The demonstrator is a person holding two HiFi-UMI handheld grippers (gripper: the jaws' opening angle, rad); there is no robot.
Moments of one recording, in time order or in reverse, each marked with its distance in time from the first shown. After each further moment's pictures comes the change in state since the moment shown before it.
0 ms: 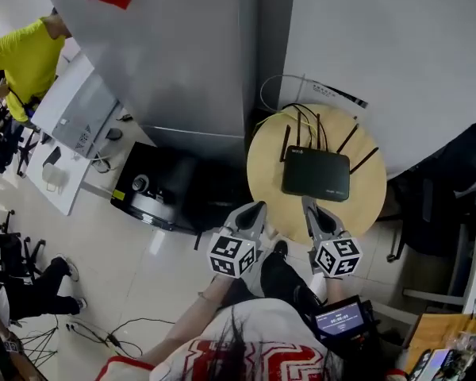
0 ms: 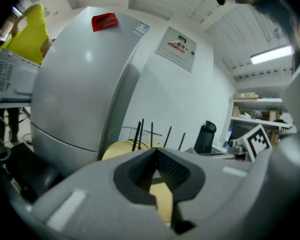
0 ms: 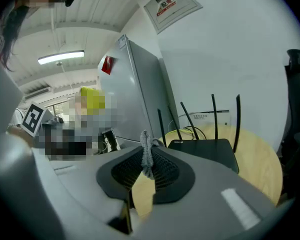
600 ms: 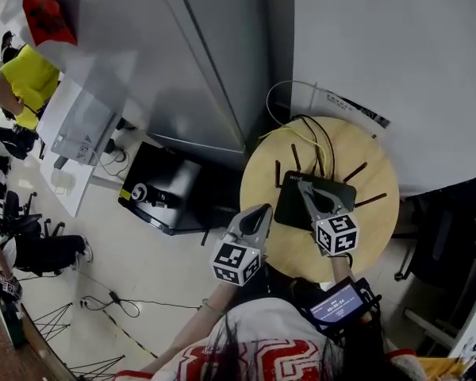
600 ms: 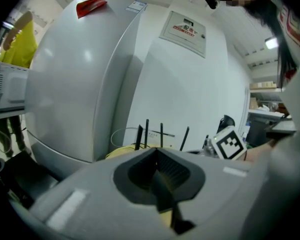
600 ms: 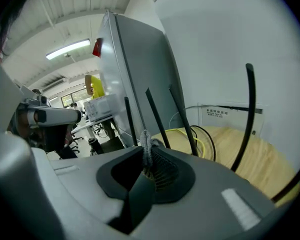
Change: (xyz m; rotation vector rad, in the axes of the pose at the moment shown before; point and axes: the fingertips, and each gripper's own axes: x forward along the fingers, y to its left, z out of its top) left arm 0.102 0.015 0.021 0.017 0.053 0.148; right arm 0.138 -0.090 0.013 -0.099 0.195 0.204
